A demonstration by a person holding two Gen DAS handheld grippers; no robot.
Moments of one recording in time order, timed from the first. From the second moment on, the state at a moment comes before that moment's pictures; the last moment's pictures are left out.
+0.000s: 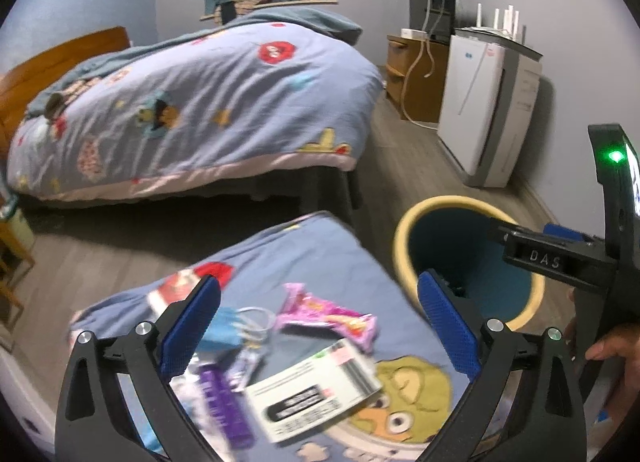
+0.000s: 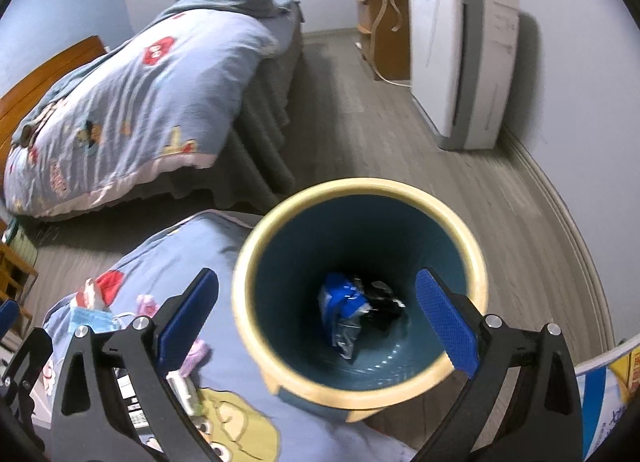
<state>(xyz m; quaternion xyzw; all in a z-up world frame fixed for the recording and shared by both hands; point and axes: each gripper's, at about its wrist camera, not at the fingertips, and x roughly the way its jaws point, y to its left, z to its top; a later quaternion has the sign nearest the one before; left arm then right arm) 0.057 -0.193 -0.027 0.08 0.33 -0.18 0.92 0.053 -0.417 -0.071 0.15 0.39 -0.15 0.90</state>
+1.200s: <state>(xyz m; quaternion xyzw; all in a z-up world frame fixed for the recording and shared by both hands) 0.061 -0.016 -0.144 0.12 0.47 -0.07 0.87 0.136 -0.242 -0.158 0.01 0.51 -0.01 0.86</state>
